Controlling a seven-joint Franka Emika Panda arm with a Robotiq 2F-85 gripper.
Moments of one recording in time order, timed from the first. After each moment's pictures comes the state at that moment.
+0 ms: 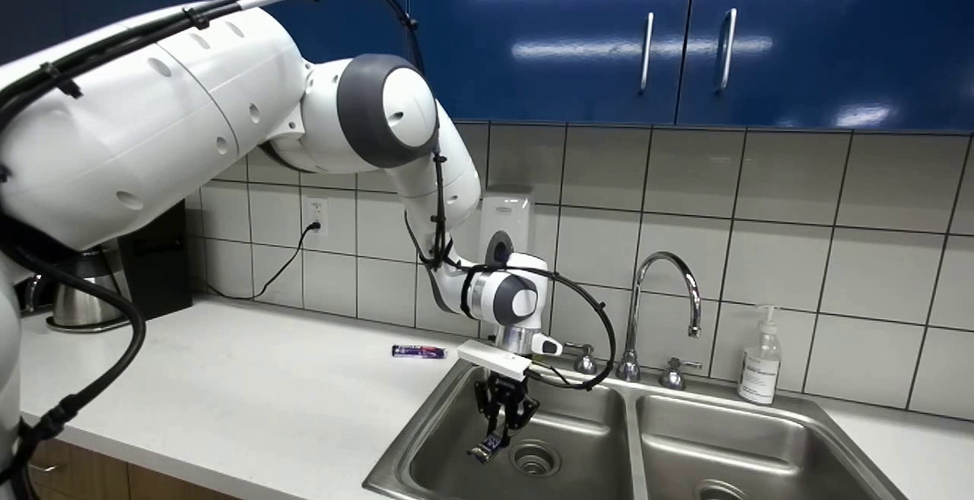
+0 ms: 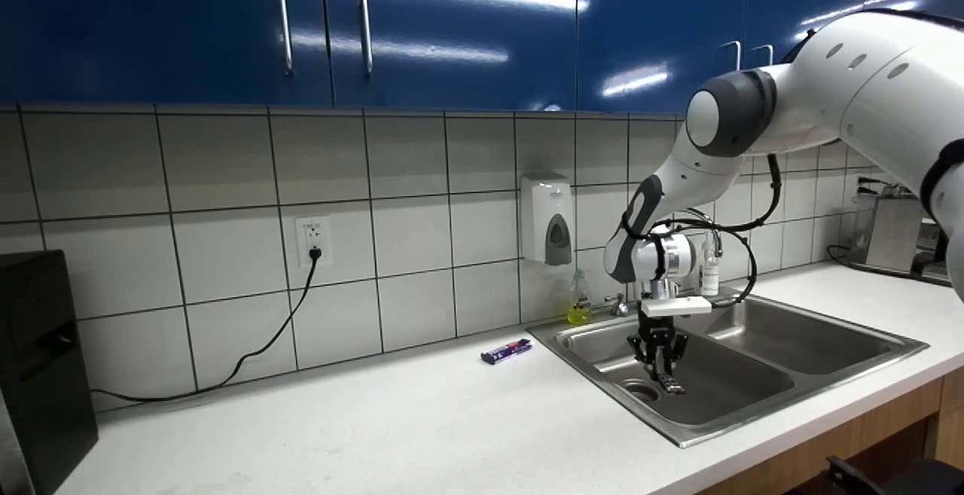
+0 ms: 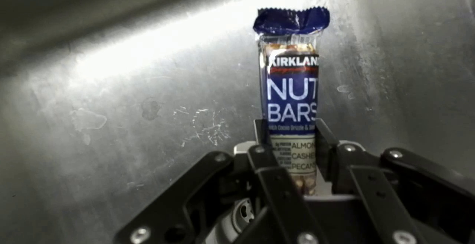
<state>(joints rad) -0.25 0.93 -0.10 -1.58 0.09 2.28 -0.12</state>
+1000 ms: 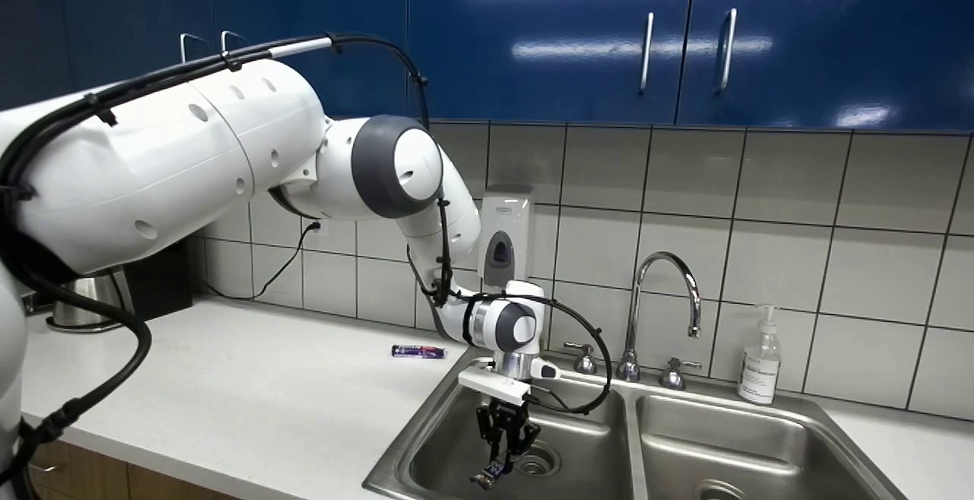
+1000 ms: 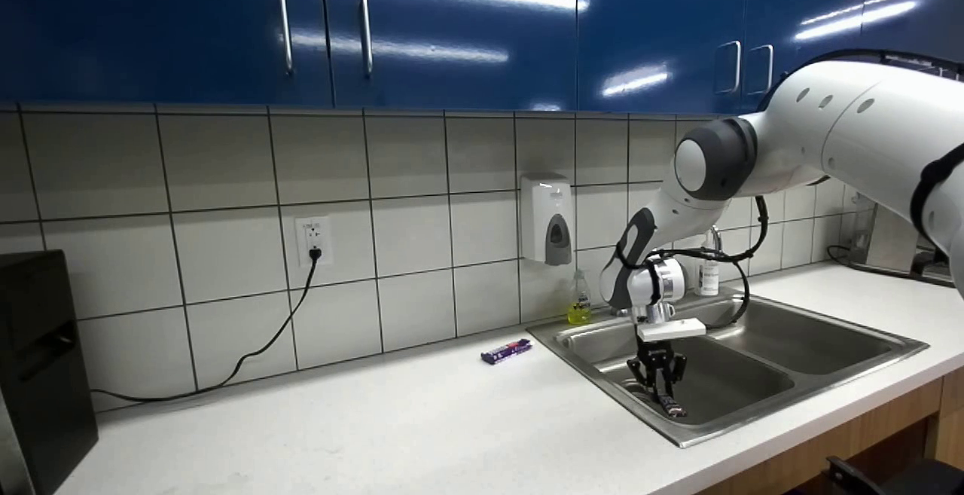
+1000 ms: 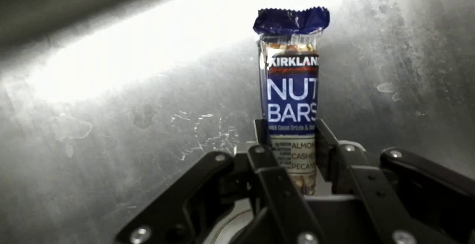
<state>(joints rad) -0.23 1.10 -0.13 -1.41 0.06 2.26 -0.06</state>
